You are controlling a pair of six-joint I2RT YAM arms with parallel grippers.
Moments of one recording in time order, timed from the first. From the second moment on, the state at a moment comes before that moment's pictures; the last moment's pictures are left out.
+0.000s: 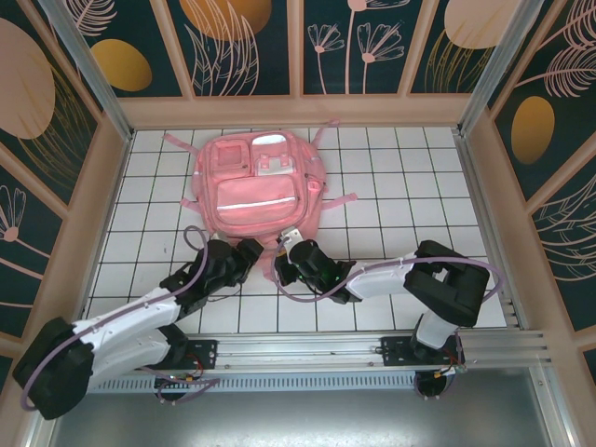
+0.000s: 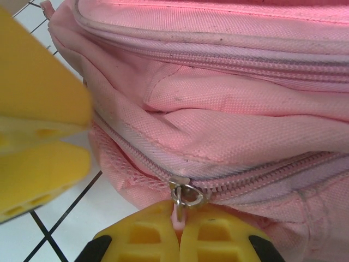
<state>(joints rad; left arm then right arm) -0.72 1.01 0.32 0.10 -0.01 -1.48 1.11 1.65 0.66 0.43 0.16 0.43</state>
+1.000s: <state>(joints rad) -0.74 0.97 0.32 0.07 -0.13 -1.51 0.96 1.45 0.55 0.30 0.20 0.43</state>
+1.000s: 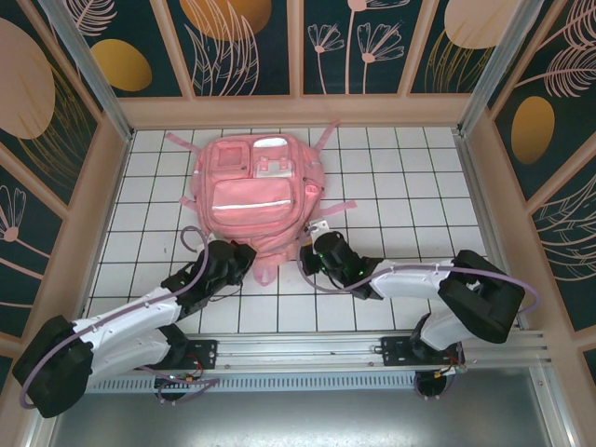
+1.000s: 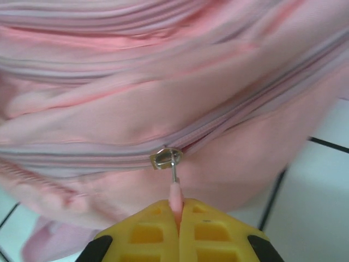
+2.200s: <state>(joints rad) -0.73 0.45 0.27 -0.32 -0.19 -1.36 0.47 1.85 0.87 0.31 0.06 0.34</state>
